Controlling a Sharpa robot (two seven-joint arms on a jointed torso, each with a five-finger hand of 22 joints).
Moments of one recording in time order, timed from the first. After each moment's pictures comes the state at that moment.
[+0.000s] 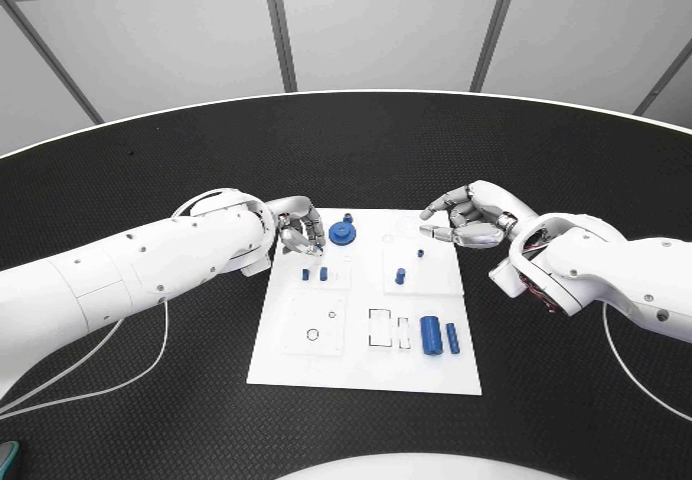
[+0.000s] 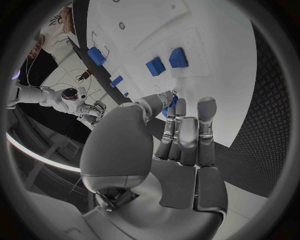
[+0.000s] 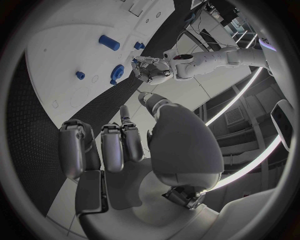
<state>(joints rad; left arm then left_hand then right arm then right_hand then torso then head) 1.29 -0.53 -0.10 1.13 -1.18 0.01 -0.14 1.36 -0.17 0.70 -0.01 0.11 0.86 0.14 0.62 0.19 0.95 0.07 0.70 0.24 1.33 0.00 1.40 1.00 0.17 1.14 0.09 1.18 0.76 1.28 -1.03 -0.13 1.68 -0.86 -0.48 0.02 1.25 -0.20 0.42 0.17 0.36 0.88 0.16 0.25 0.38 1.47 0.08 1.46 1.31 1.47 0.00 1.52 1.31 0.03 1.47 0.11 1.45 1.31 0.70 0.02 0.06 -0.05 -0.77</state>
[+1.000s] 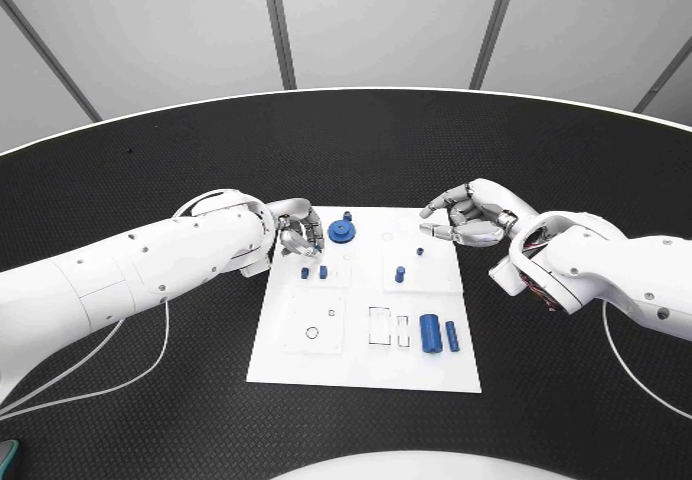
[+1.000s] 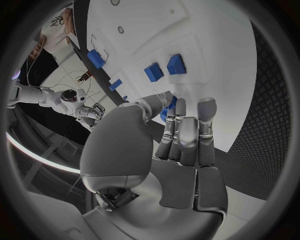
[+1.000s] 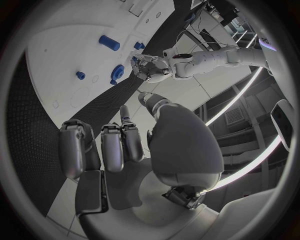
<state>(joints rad) 1.28 -0.52 -0.10 1.12 -1.19 0.04 -0.14 1.36 -0.17 0.70 -0.01 0.11 0.86 0.14 0.62 0.19 0.95 0.07 0.70 0.24 1.33 0.00 1.40 0.99 0.17 1.14 0.09 1.18 0.76 1.28 -1.03 -0.13 1.69 -0.86 -0.48 0.02 1.25 -0.20 0.42 0.17 0.36 0.88 0.16 0.25 0.38 1.47 0.08 1.46 1.31 1.47 0.00 1.52 1.31 0.03 1.47 0.11 1.45 1.31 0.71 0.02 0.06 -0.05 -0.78</state>
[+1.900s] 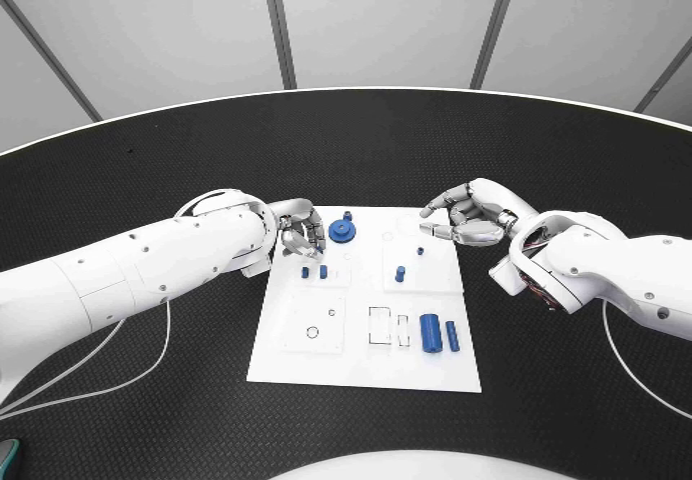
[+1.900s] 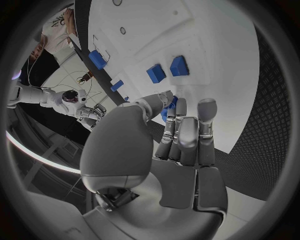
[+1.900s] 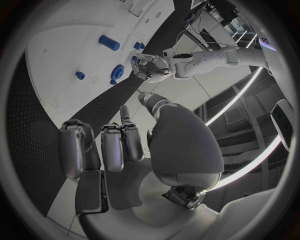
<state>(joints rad) 1.28 -0.52 -0.10 1.12 -1.19 0.05 -0.14 1.36 -0.17 0.70 -0.02 0.11 0.87 0.14 0.62 0.19 0.96 0.07 0.70 0.24 1.33 0.00 1.40 0.99 0.17 1.15 0.09 1.19 0.77 1.28 -1.03 -0.13 1.69 -0.86 -0.48 0.02 1.25 -0.20 0.42 0.17 0.36 0.88 0.16 0.25 0.38 1.47 0.08 1.46 1.31 1.47 0.00 1.52 1.31 0.03 1.47 0.11 1.45 1.31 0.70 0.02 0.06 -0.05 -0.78</state>
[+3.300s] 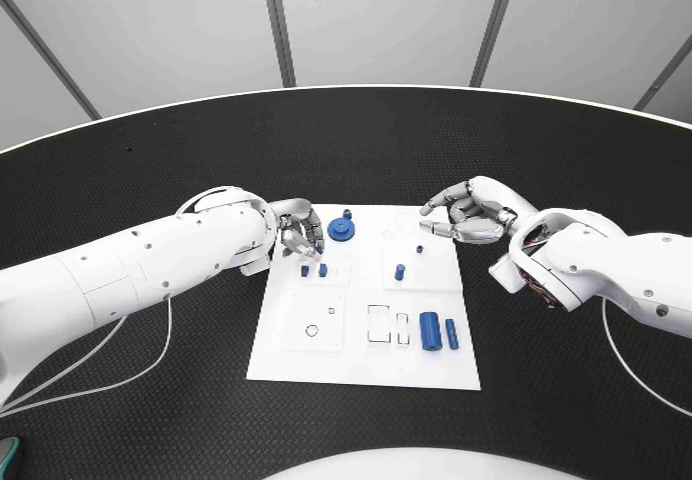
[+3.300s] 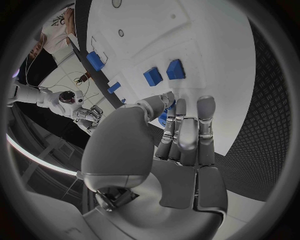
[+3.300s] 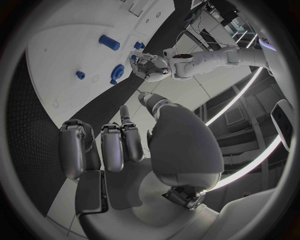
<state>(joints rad) 1.28 -0.51 -0.10 1.11 -1.19 0.08 -0.17 1.34 -0.19 0.68 -0.04 0.10 0.84 0.16 0.59 0.18 0.95 0.08 0.67 0.23 1.34 0.01 1.42 1.03 0.17 1.11 0.11 1.16 0.71 1.28 -1.03 -0.13 1.68 -0.86 -0.48 0.02 1.25 -0.20 0.42 0.17 0.36 0.88 0.16 0.25 0.38 1.47 0.08 1.46 1.31 1.47 0.00 1.52 1.31 0.03 1.47 0.10 1.44 1.31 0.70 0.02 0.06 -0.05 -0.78</state>
